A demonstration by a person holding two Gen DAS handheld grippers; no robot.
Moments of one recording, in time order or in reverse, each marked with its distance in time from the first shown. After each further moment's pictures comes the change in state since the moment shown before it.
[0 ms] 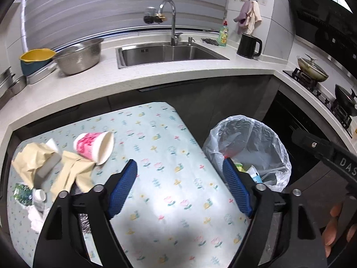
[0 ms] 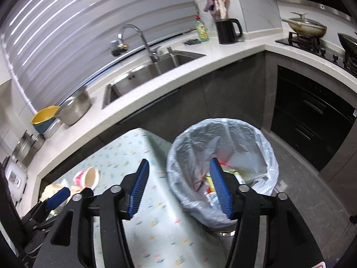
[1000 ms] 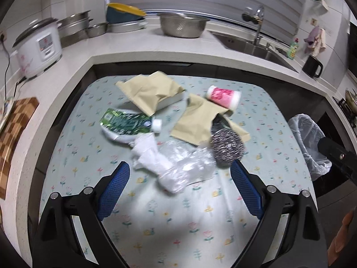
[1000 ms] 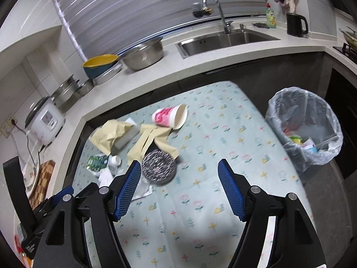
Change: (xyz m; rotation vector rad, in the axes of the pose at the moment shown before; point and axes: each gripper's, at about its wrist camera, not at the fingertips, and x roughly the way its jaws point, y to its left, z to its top) left arm -0.103 0.213 -0.120 -0.305 0.071 0.247; right arm -0.019 0.186 -0.125 -0.208 0.188 0.219
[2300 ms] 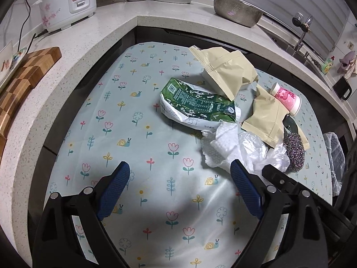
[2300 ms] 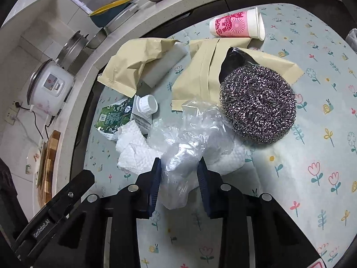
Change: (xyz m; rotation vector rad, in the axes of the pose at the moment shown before) left arm 0.056 0.106 -0.006 -0.181 0.115 0.064; right arm 0.154 0.087 -0.052 0.044 0.282 0.173
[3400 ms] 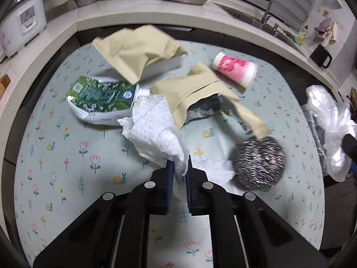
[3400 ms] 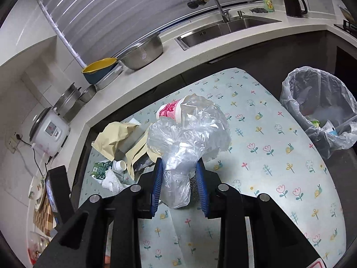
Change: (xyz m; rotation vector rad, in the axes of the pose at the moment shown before) left arm 0.016 -0.117 -0.016 0.171 0.034 -0.099; right arm -0.152 -0.087 0.021 0.062 -0.304 -0.089
